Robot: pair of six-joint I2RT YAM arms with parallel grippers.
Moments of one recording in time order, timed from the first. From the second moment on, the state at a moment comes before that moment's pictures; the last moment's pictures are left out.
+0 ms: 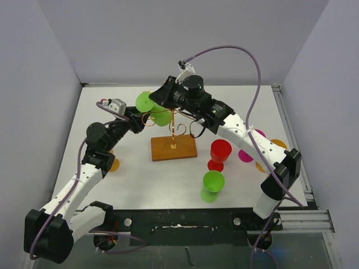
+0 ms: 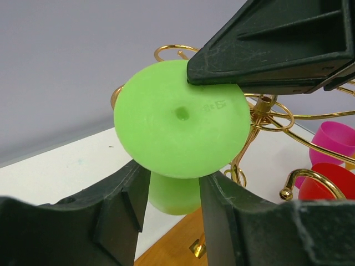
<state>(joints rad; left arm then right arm) -0.30 1.03 0.66 0.58 0.36 -0.22 0.79 1.69 1.74 -0.23 -0.05 0.77</state>
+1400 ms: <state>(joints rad) -0.30 0.71 0.84 0.01 0.04 -0.23 0.77 1.78 1.80 -0.05 -0.06 0.80</state>
